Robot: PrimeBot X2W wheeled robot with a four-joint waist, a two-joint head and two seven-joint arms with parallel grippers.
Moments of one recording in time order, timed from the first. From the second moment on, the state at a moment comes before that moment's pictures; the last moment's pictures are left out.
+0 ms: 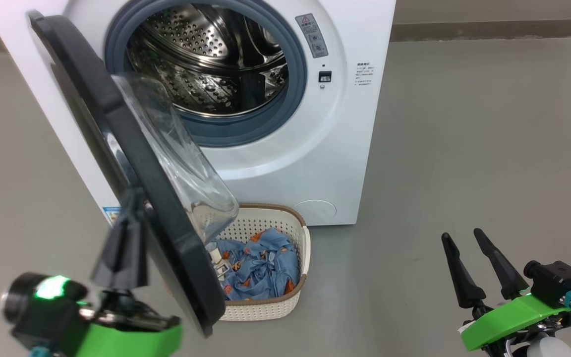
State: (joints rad) left arm -0.07 0.07 -0.12 -0.27 -0.20 -0.12 -0.25; right arm -0.12 -0.22 0.12 0.25 0.47 0.13 -0.25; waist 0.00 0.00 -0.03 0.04
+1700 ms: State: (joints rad) left arm -0.04 0.04 -0.28 0.16 -0.38 -0.08 -0.26; right arm -0.13 -0.21 0.15 0.27 0.47 0.13 -0.25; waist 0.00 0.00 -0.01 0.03
